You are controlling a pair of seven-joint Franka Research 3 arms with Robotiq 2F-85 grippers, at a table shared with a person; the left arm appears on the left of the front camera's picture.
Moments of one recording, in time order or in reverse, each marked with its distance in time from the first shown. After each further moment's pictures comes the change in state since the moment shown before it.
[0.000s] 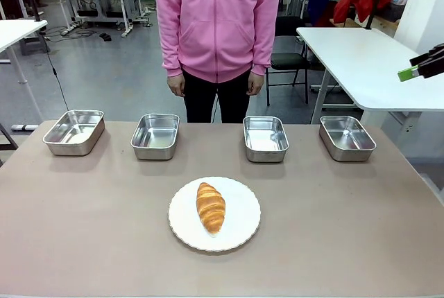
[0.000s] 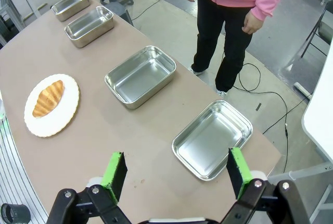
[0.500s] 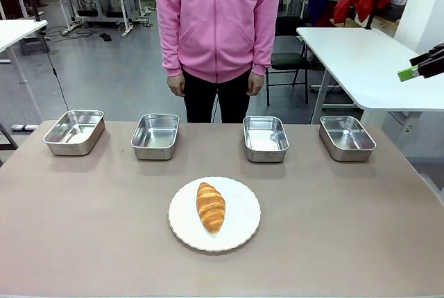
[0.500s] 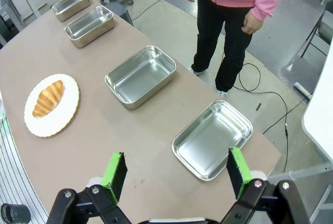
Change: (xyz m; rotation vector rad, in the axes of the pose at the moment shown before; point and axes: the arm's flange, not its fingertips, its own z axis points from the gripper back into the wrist) left arm 0.000 0.000 0.000 0.000 0.000 0.000; right arm 0.000 0.000 0.000 0.000 0.000 0.000
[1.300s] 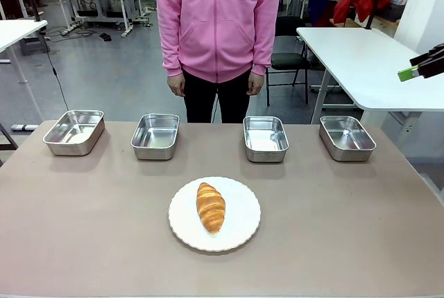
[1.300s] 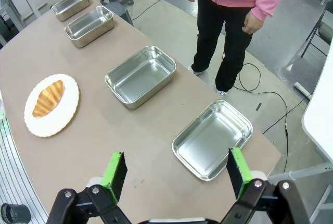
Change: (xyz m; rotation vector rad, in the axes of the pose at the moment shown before) left arm 0.000 0.000 0.000 0.000 0.000 0.000; right arm 0.000 0.000 0.000 0.000 0.000 0.000
